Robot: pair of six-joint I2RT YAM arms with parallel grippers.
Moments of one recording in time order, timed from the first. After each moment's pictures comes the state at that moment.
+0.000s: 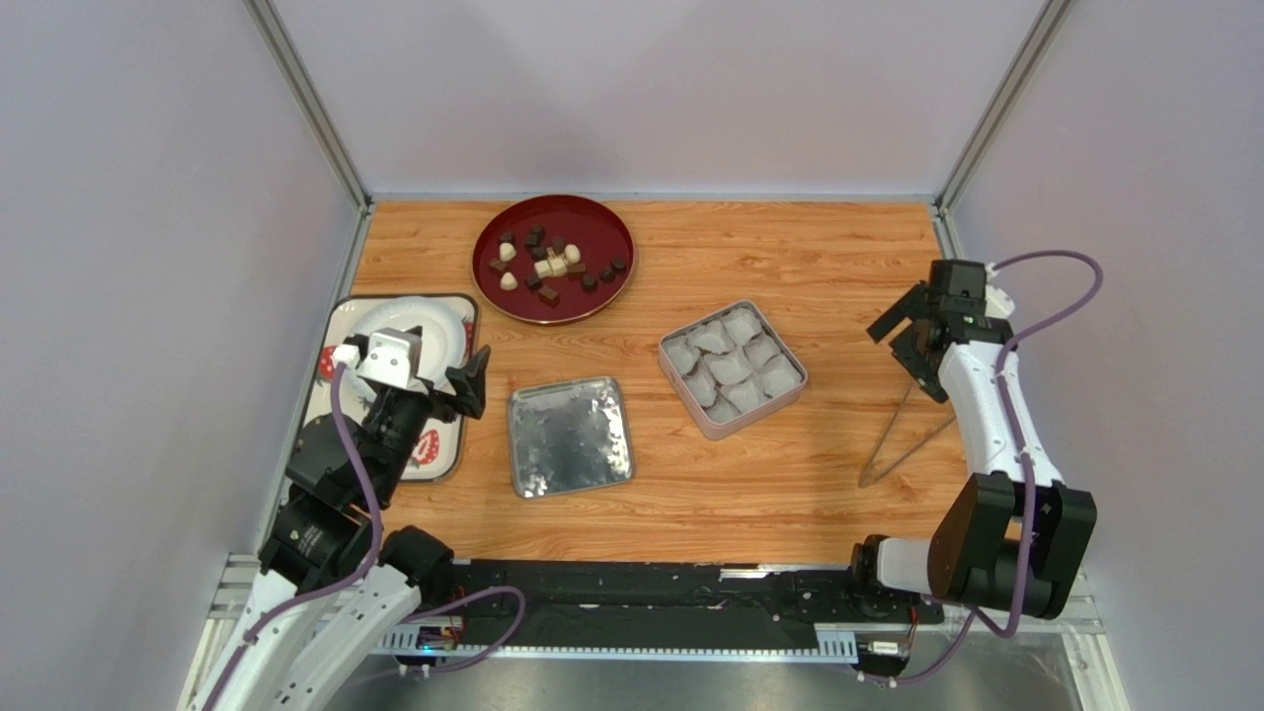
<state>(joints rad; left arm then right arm) -0.50 0.35 0.70 -0.26 -0.22 0.05 -0.15 1.31 1.04 -0.68 0.18 0.66</state>
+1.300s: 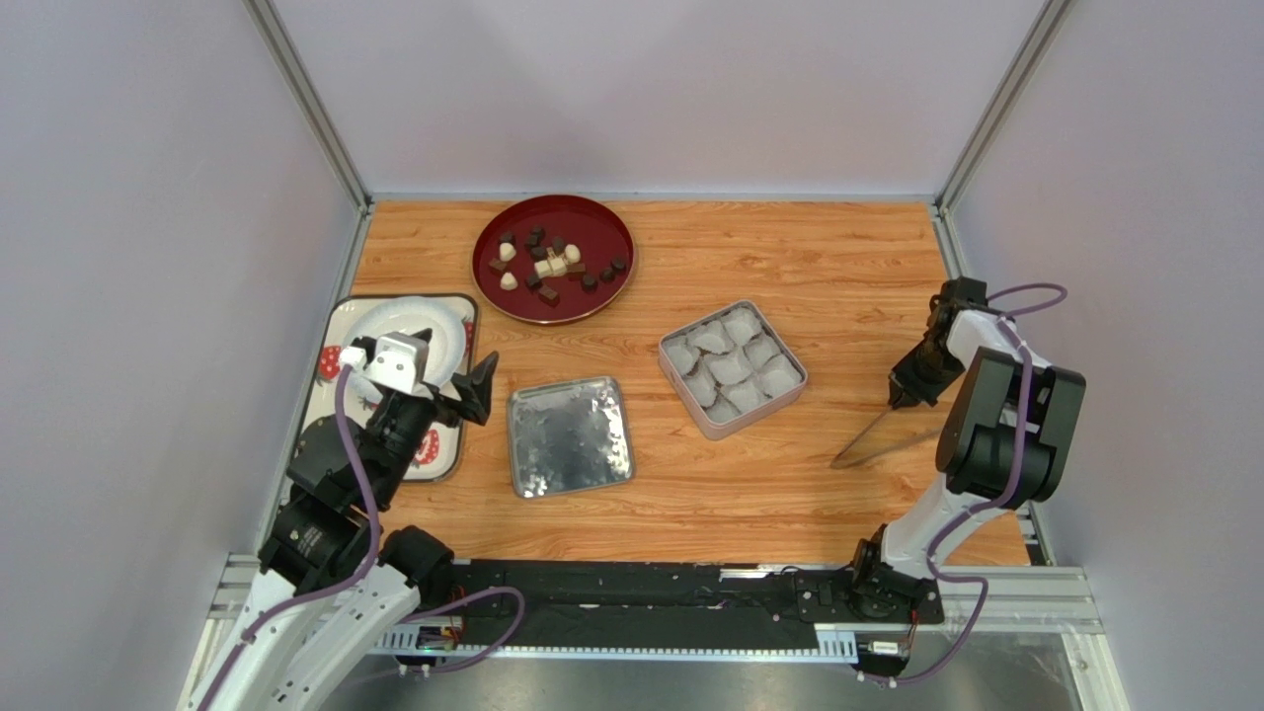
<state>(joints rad) -0.54 0.33 0.69 -0.27 -0.19 0.06 -0.35 1.73 1.09 -0.70 0.03 0.52</state>
